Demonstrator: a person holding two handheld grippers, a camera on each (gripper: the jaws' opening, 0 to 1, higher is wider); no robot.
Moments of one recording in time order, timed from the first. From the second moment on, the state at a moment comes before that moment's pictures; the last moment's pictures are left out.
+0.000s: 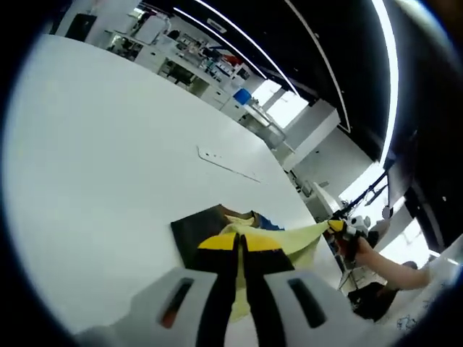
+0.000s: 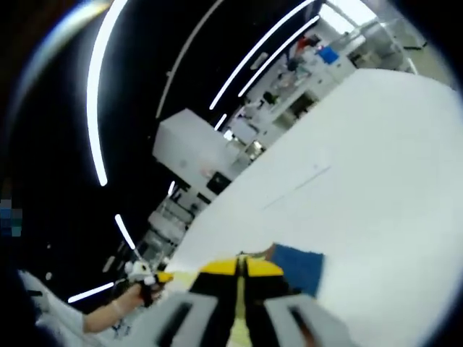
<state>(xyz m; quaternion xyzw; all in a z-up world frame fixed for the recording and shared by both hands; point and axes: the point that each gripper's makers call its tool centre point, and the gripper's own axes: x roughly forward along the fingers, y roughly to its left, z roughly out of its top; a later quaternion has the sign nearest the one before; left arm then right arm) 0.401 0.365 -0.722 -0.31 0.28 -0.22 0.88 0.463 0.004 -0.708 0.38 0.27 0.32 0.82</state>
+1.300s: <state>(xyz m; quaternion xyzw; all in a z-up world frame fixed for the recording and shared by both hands) 0.438 0.377 -0.820 -0.30 0.36 -0.12 0.88 0.487 0.014 -0.811 0.28 0.38 0.26 0.84</state>
